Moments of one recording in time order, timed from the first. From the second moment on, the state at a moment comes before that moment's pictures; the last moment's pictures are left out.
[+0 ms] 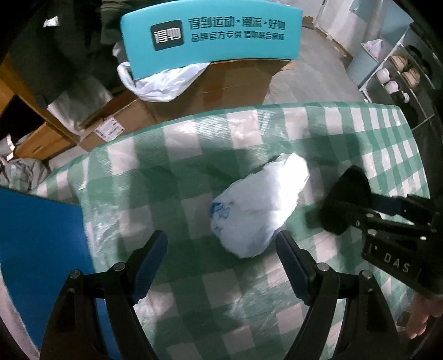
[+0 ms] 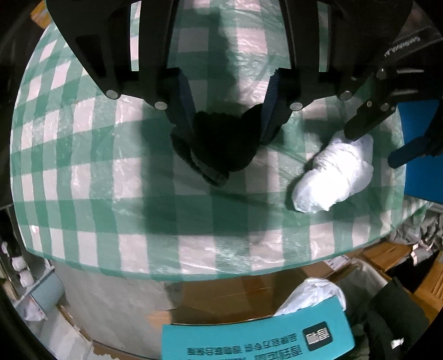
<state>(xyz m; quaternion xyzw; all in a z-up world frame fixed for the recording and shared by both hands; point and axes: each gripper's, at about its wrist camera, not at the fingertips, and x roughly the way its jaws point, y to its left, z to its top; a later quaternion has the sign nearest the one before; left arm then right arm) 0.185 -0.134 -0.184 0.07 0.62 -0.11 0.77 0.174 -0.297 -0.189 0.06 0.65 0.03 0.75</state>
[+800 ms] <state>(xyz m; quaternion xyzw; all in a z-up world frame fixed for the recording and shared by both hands) 0.183 -0.169 -0.186 0.11 0.58 -0.12 0.80 0.148 -0.313 -0.178 0.05 0.64 0.01 0.77</state>
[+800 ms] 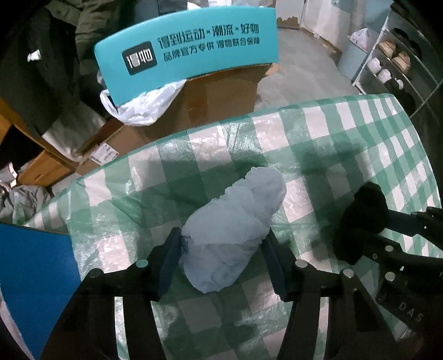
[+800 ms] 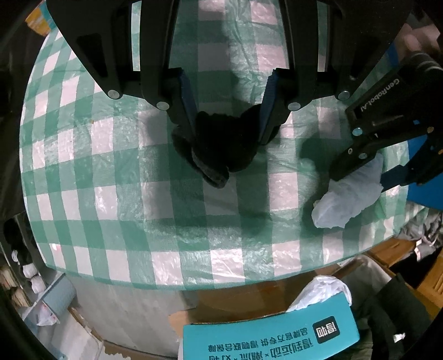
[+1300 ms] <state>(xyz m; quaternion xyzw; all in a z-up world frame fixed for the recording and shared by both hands) 0.158 -0.146 -0.135 0.10 0.56 -0.10 0.82 0.128 -0.294 -0.136 0.03 0.61 0.03 0.79</state>
